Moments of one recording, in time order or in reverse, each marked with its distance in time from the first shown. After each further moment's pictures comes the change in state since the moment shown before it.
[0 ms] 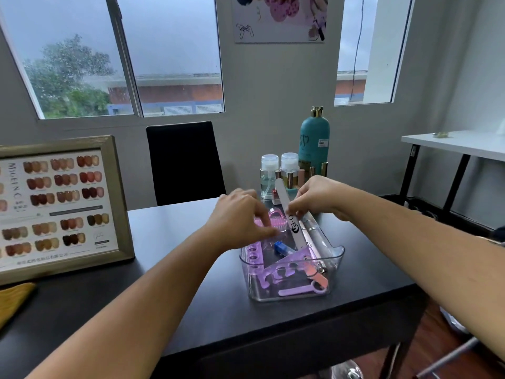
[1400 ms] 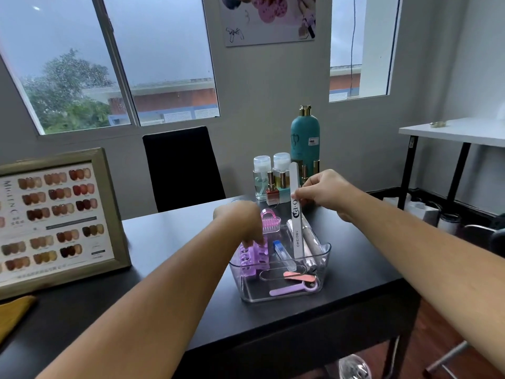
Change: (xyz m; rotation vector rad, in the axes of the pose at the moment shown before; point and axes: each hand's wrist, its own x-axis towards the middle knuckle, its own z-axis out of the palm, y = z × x) left_hand 0.031 0.031 0.004 0.290 -0.459 -0.343; right_hand -0.009 0.026 -0.011 0.336 0.237 -0.030
